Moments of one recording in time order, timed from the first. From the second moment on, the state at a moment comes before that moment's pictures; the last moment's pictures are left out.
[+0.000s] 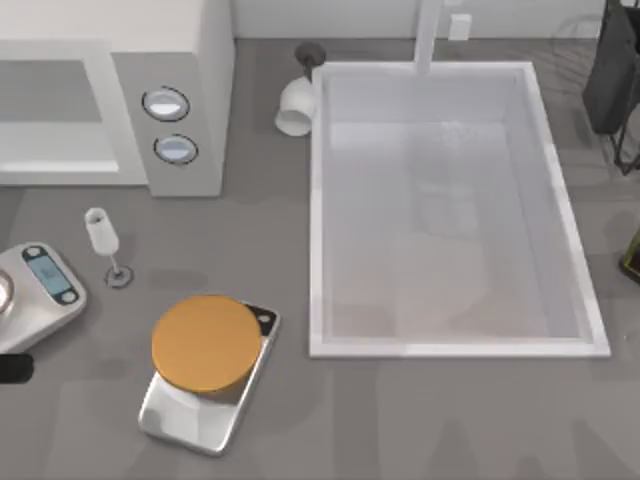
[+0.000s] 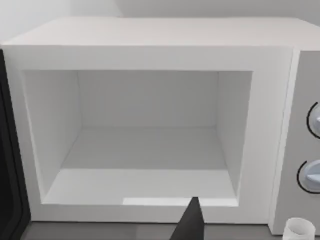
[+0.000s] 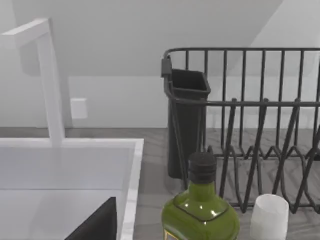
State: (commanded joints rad) left arm 0.00 0.00 0.00 0.00 0.00 0.00; right arm 0.00 0.00 0.00 0.00 0.00 0.00
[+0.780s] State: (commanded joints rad) left arm 0.00 0.00 0.00 0.00 0.00 0.00; right arm 0.00 0.00 0.00 0.00 0.00 0.00
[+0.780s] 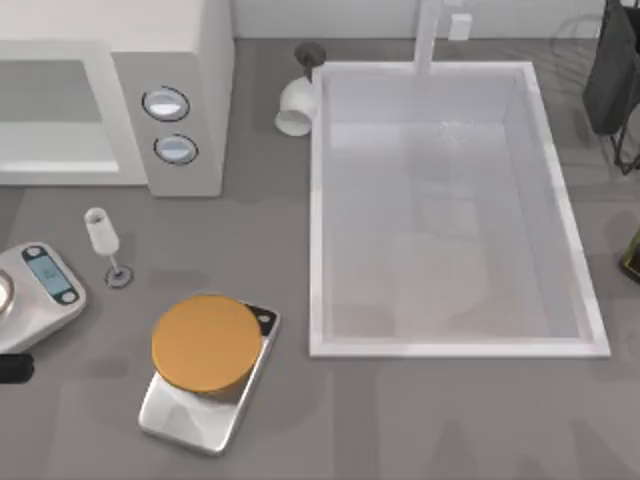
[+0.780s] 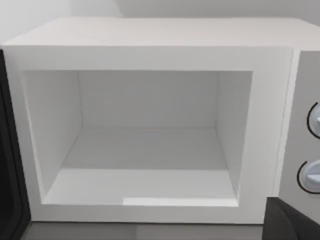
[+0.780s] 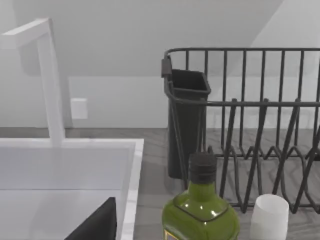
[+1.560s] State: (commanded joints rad) left arm -0.13 -0.09 -0.01 -0.08 -0.13 0.00; right arm 0.00 0.00 0.00 0.00 0.00 0.00
